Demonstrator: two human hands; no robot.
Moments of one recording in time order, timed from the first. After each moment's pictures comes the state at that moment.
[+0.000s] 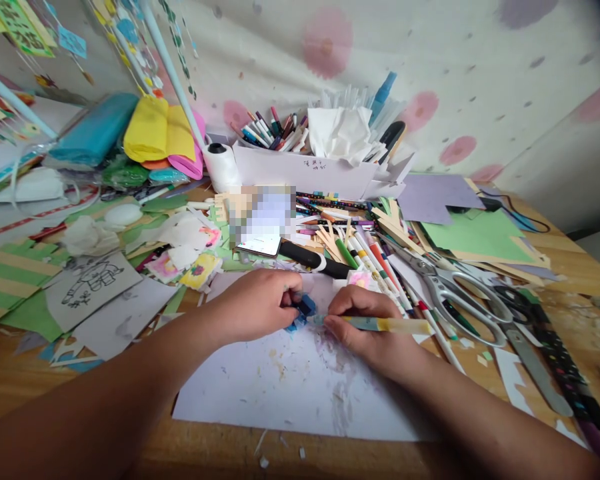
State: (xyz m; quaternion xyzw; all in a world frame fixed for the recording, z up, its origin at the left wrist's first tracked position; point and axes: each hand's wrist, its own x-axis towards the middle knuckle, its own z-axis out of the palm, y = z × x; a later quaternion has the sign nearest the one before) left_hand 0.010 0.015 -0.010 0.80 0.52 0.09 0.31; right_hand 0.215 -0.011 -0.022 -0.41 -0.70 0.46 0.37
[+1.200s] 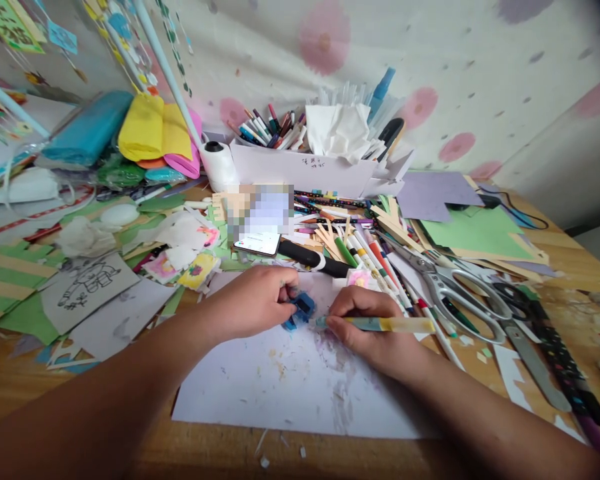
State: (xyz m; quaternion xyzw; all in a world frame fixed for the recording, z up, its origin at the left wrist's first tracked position) left_hand 0.009 0.019 -0.008 0.78 0.53 0.09 0.33; right_hand 0.219 -0.011 -0.023 -0.41 -0.71 0.45 0.36
